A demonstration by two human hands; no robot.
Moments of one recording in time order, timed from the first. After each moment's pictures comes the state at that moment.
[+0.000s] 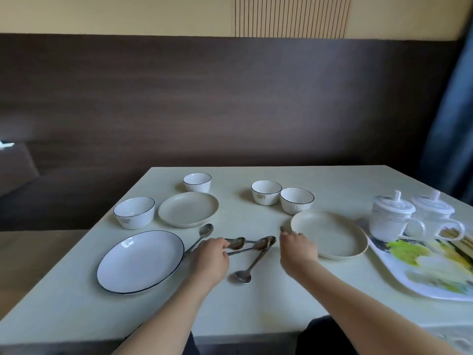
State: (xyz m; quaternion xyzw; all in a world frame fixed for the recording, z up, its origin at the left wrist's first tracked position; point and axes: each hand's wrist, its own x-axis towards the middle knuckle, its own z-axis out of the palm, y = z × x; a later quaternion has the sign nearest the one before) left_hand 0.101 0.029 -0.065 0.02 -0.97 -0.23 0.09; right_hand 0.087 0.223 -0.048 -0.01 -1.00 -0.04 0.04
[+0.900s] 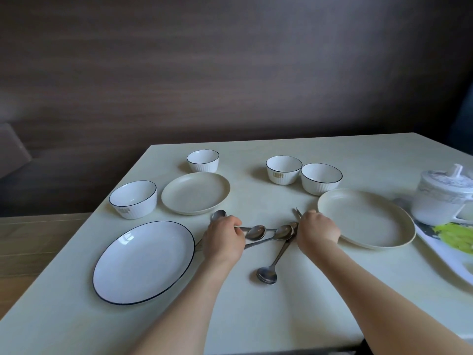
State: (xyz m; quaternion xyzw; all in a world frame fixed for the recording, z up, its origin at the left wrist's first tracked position) left_hand 0.044 0.019 -0.084 0.07 -0.95 -0.30 0.11; right_hand 0.031 0.200 -0.068 -0.17 -0.98 0.05 0.01
